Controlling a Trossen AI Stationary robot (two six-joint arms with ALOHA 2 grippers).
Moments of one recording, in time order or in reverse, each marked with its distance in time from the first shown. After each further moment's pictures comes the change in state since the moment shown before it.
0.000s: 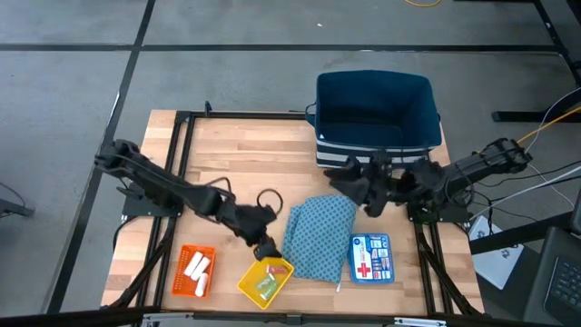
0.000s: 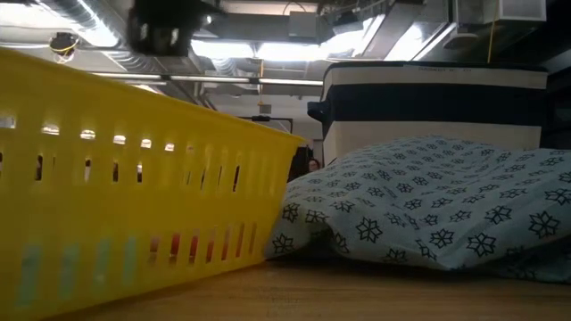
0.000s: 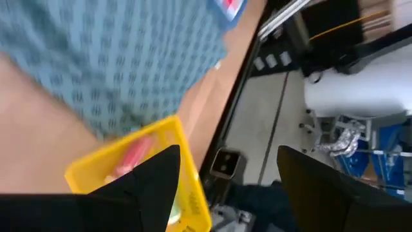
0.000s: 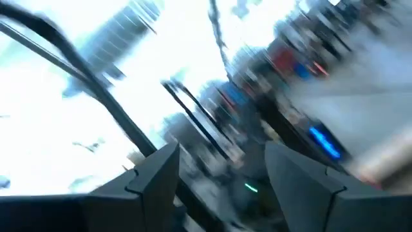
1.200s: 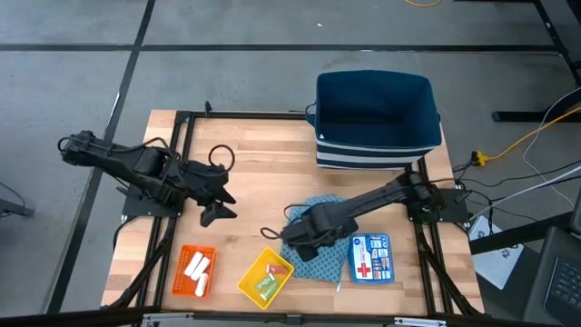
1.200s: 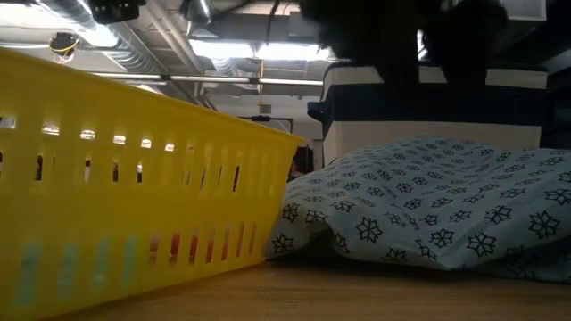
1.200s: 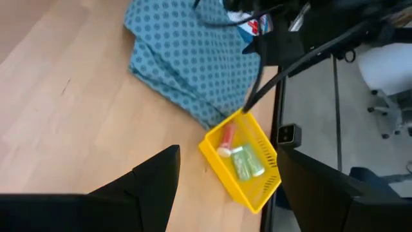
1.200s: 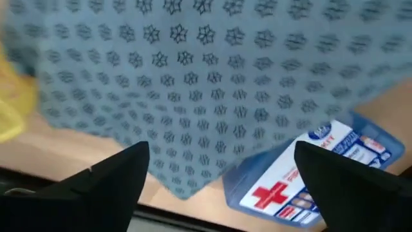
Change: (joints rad) left arm 0.120 -0.533 0.000 -0.620 -0.101 0.433; right arm -0.016 0.978 1.034 -2.051 -0.557 0.749
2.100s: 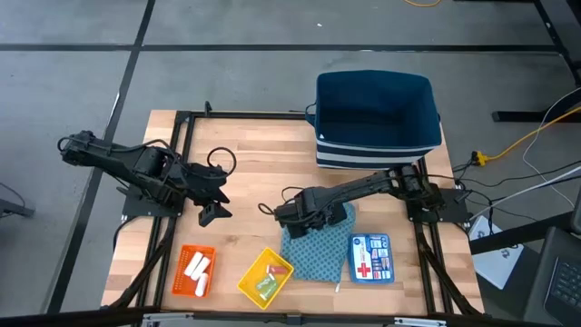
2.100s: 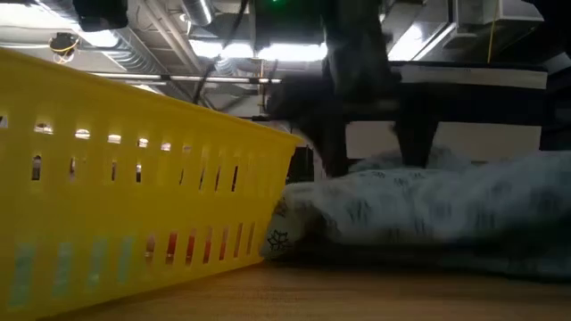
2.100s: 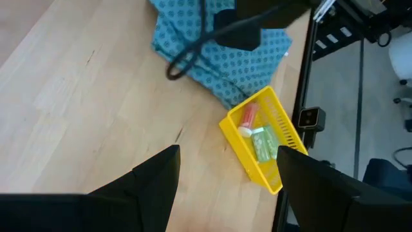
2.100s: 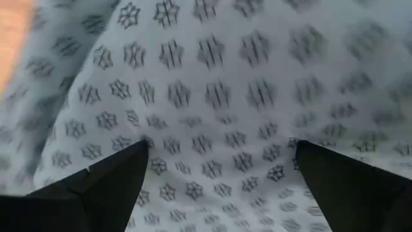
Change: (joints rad) left arm 0.000 -0.002 0.000 -0.111 -0.005 -0.021; right arm -0.139 0.049 -0.138 0.172 0.068 0.032
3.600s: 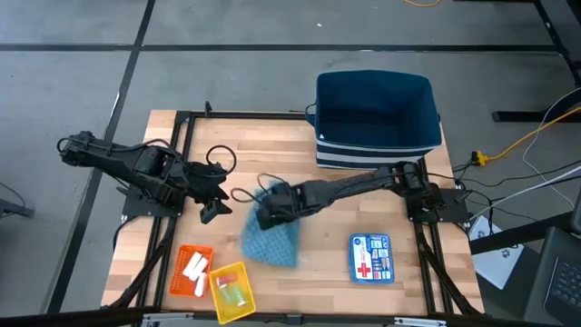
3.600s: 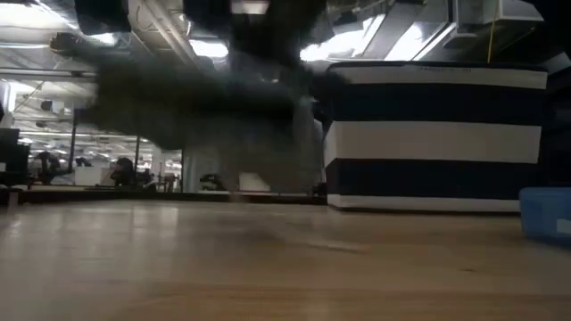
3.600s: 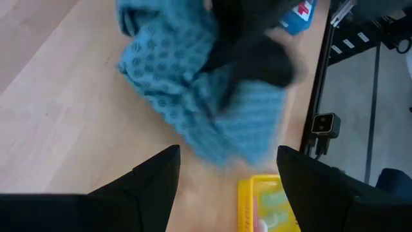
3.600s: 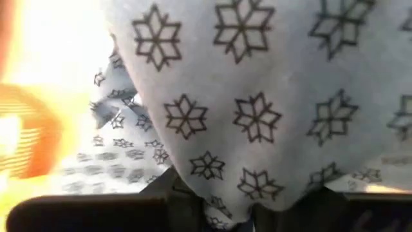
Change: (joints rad) left arm 0.017 -0.001 -0.001 -0.031 -0.029 -0.010; right arm -0.019 -0.009 0.044 0.463 0.197 -0.087
